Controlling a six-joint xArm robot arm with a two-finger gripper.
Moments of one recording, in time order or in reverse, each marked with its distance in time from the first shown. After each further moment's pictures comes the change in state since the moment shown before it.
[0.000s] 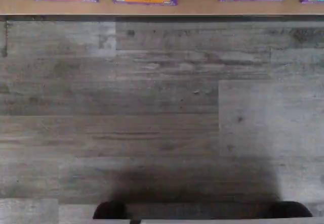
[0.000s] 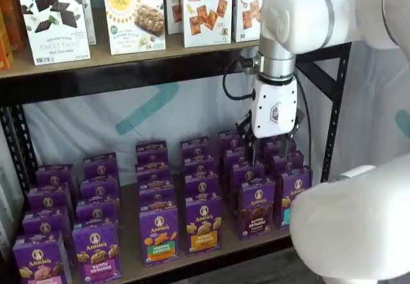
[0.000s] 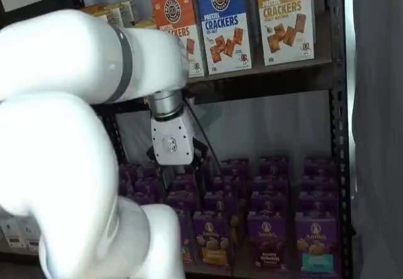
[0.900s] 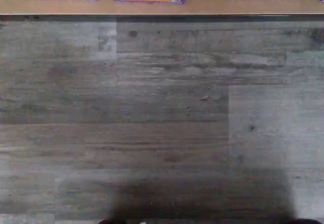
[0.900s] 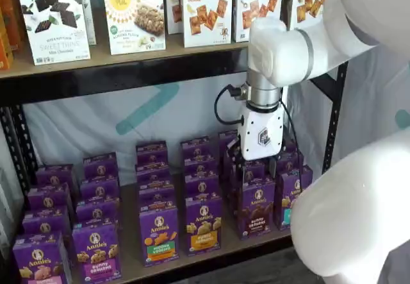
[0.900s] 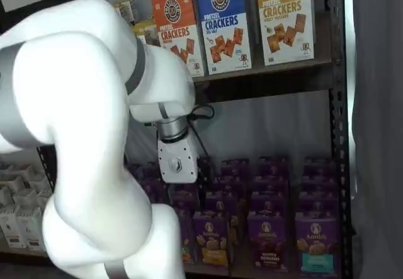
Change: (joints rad) arm 0.024 0.221 0.045 -0.003 -0.252 0.023
